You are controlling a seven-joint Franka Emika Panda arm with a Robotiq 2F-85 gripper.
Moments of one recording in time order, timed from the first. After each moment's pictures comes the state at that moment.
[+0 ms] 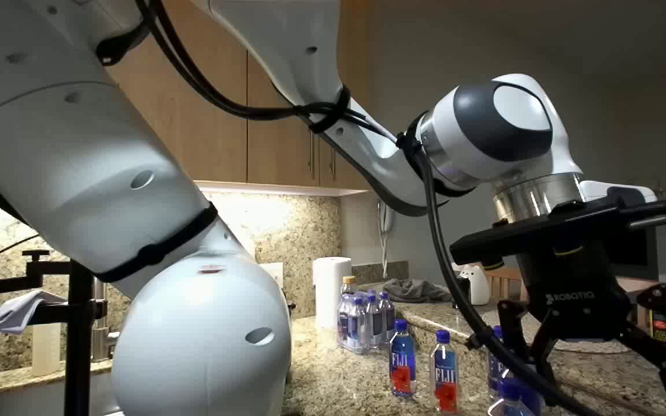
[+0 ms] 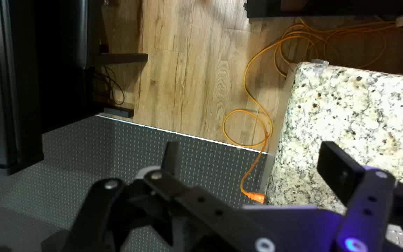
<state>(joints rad) -0.31 -0.64 -0.19 -2.78 -0.48 2.16 -0.17</state>
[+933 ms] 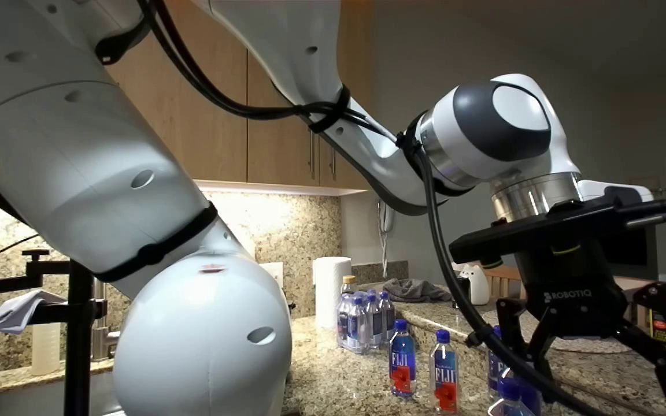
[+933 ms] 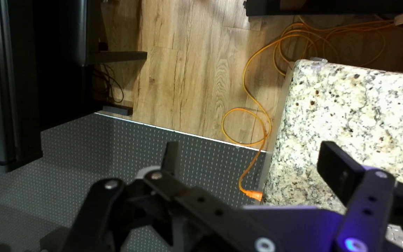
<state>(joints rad) -0.30 -0.64 -0.19 -2.77 -0.48 2.16 -0.17</state>
